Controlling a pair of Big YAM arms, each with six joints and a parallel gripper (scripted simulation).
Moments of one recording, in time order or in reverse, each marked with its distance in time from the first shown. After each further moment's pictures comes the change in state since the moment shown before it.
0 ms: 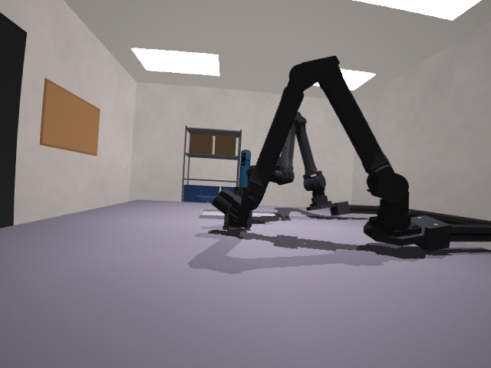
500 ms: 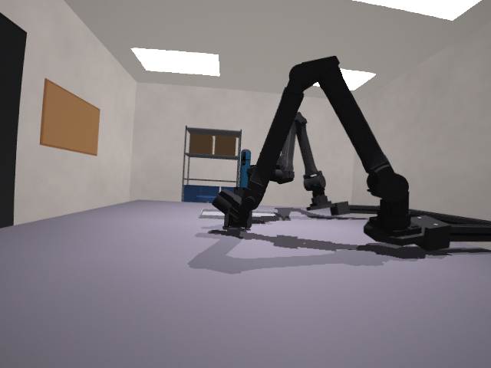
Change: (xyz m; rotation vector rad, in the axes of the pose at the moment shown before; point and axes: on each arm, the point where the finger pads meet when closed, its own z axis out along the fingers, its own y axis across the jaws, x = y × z) left arm 0.000 0.000 0.000 0.000 0.000 0.000; right arm -0.002 0.000 0.000 0.001 0.012 -0.001
